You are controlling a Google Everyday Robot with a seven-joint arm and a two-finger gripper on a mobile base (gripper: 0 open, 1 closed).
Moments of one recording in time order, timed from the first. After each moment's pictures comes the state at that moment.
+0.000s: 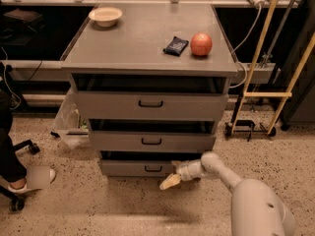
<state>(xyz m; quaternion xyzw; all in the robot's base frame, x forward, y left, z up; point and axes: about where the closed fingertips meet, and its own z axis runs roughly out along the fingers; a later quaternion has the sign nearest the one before) 0.662 -0.063 0.229 -0.43 0.78 0.34 0.30</state>
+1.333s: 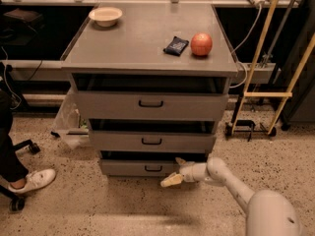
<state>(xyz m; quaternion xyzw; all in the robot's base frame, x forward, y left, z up) 0.673 -0.078 0.252 -0.39 0.77 0.34 0.39</state>
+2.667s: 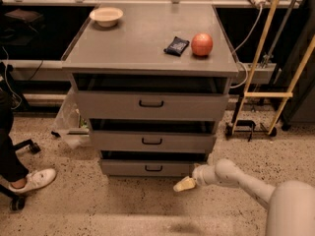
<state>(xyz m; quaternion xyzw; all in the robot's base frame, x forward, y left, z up) 0.637 -0.157 0.258 -0.35 0.86 0.23 0.30</state>
